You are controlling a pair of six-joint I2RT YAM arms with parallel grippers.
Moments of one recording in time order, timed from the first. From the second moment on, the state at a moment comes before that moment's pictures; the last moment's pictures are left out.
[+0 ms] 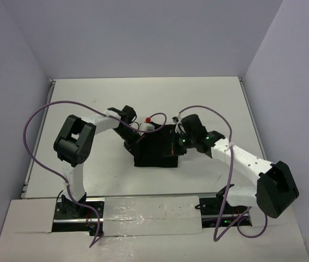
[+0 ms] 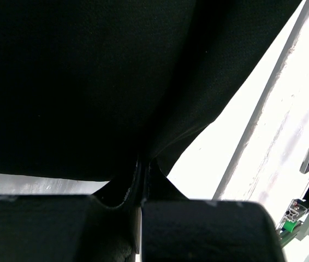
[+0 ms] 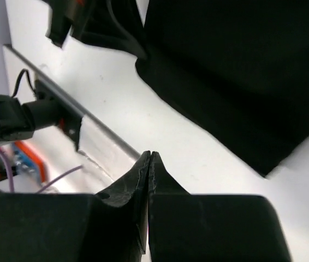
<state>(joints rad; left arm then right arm) -0.53 2.00 1.30 -0.85 0.73 0.45 0.53 1.24 0.85 -0.45 -0.43 0.58</state>
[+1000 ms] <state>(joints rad) -0.53 2.00 1.33 -0.82 0.66 0.40 0.57 1.59 0.68 -0.01 -0.29 0.85</state>
